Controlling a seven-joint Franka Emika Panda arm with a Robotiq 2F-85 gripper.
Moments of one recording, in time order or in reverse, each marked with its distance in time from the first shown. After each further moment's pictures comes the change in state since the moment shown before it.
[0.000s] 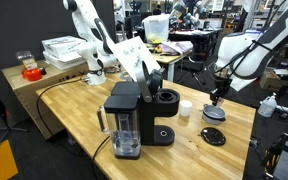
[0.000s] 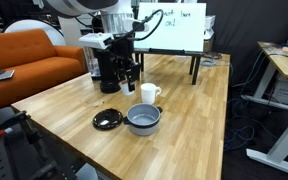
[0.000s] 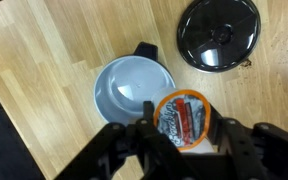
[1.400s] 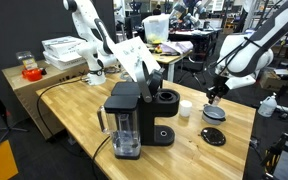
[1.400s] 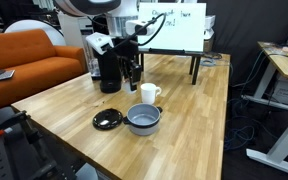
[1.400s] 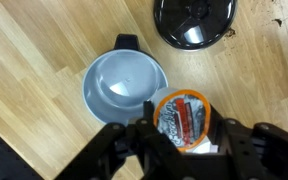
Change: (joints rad) arm -0.033 0.023 0.025 0.011 0.224 0.062 -0.009
